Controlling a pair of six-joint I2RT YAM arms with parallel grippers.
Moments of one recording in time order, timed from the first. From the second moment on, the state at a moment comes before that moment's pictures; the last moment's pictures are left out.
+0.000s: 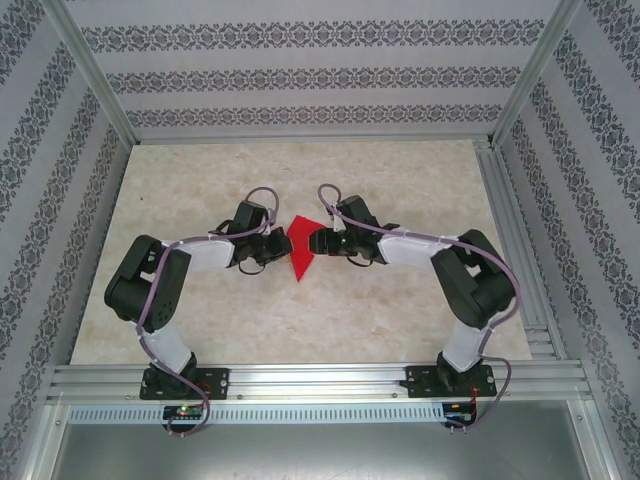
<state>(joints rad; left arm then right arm) -0.44 1.73 0.85 0.00 0.42 -0.81 0.61 1.76 0.96 -0.02 -0.29 0.52</state>
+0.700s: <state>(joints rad) -0.64 1.66 0.86 -0.10 -0.01 -1.11 0.82 1.59 0.55 0.47 -0.06 0.13</state>
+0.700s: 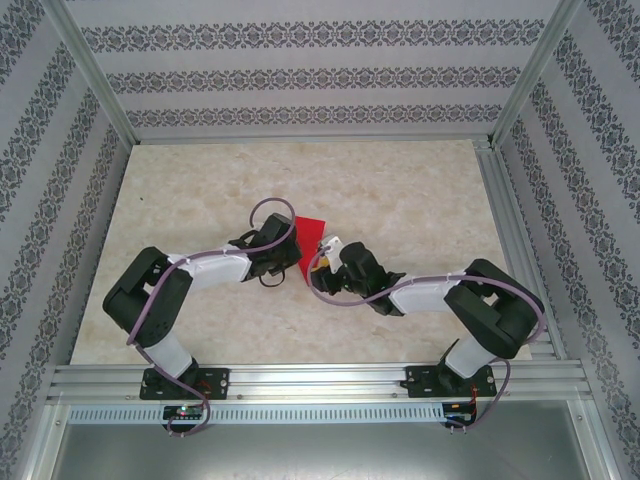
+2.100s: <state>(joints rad) -0.60 1.64 0.78 -0.04 0.07 -1.27 0.89 1.86 0.65 0.65 0.03 -0.06</state>
